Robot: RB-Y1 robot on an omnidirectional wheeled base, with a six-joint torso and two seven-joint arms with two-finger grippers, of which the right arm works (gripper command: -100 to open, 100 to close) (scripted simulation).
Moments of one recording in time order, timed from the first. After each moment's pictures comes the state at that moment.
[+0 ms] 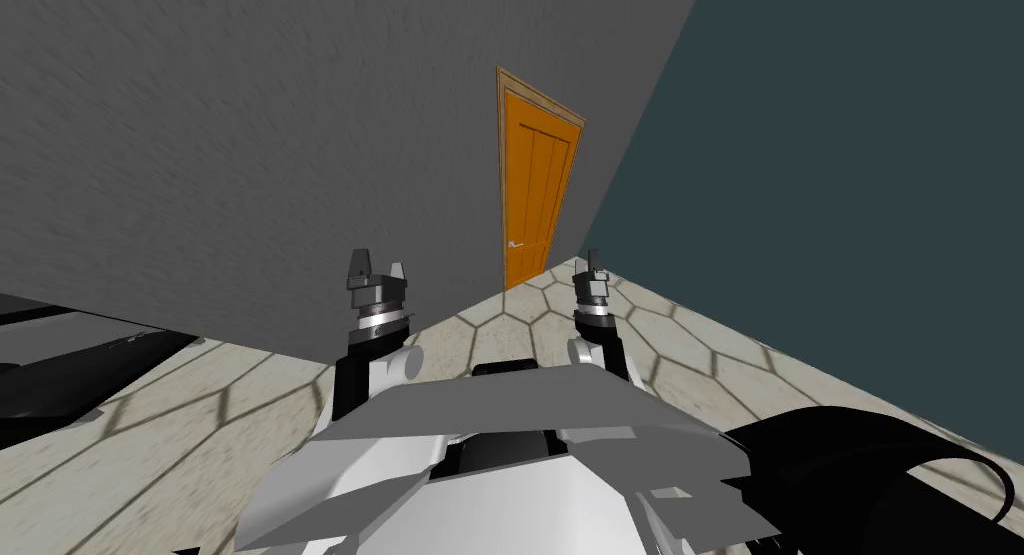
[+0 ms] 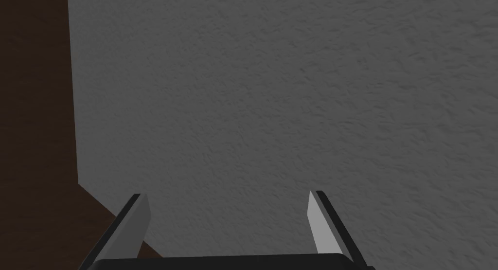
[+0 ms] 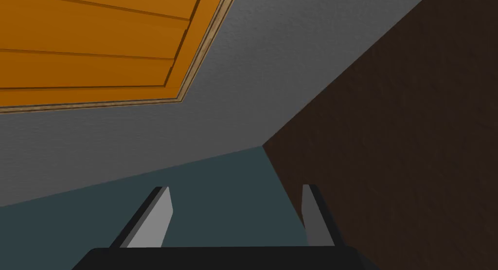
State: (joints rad) arm 0.53 0.02 0.05 -2.35 0.06 -0.43 0.12
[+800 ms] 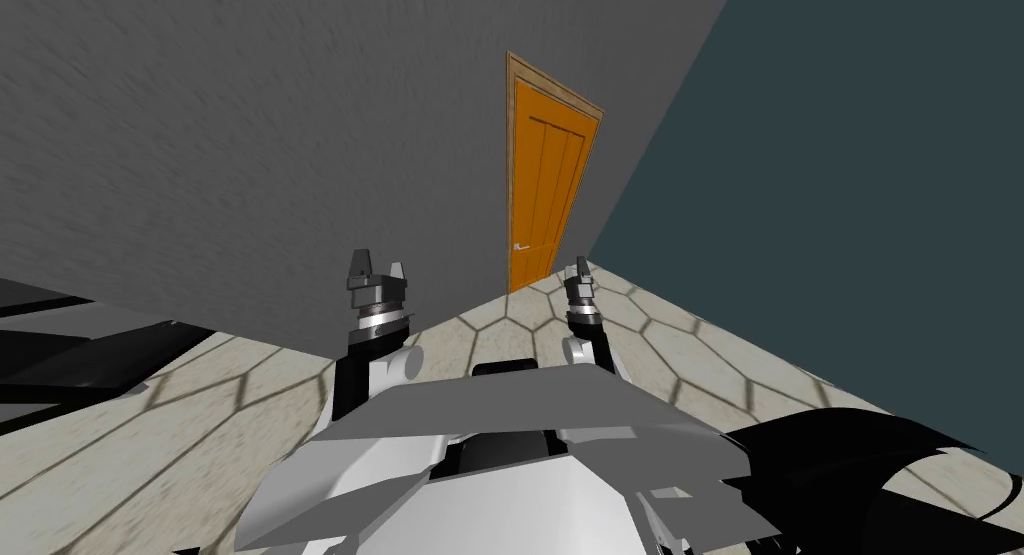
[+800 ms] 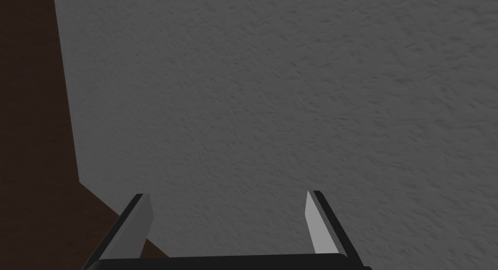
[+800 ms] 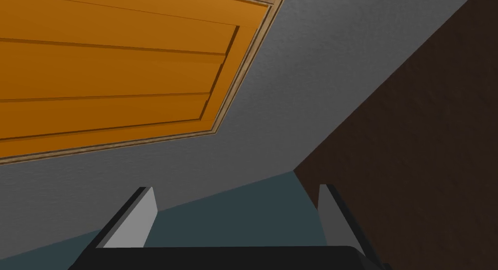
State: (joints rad) arm 0.47 -0.02 0.05 -2.20 0.02 -0.46 0.11
